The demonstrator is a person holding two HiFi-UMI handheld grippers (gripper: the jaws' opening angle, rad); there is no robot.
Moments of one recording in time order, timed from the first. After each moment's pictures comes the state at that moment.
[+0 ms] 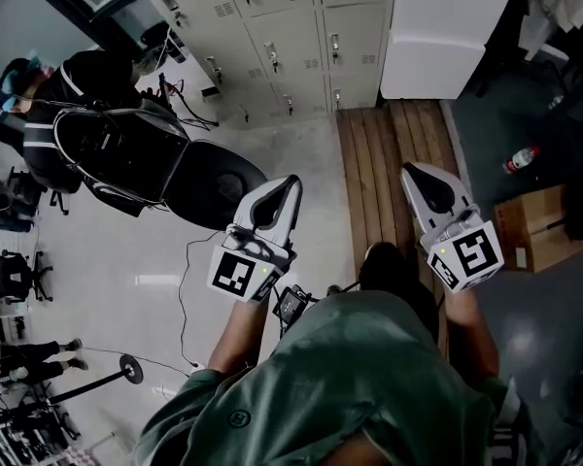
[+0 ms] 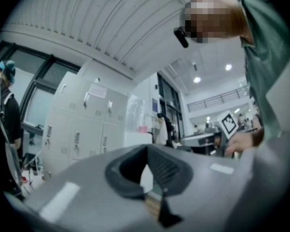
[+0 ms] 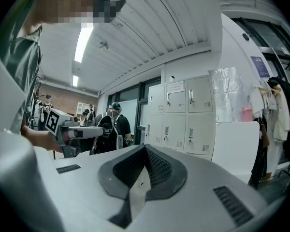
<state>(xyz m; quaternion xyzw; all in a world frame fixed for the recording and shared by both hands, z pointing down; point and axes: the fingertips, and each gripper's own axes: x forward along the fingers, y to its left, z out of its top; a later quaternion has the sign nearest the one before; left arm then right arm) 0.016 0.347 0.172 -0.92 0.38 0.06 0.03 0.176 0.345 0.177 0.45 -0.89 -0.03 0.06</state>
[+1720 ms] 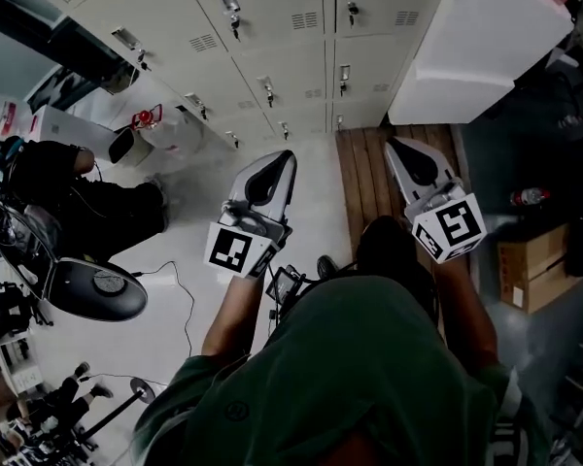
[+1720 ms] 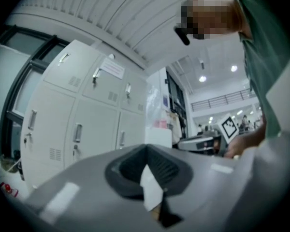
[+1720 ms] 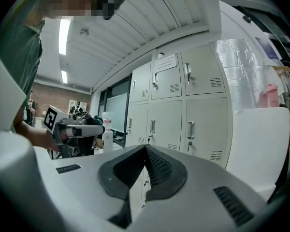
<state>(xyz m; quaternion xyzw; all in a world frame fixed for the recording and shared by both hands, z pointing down) -0.009 -0.028 0.200 -0.93 0.37 0.06 0.01 0.140 -0.031 0.214 0.46 -0.89 -0.01 0.06</state>
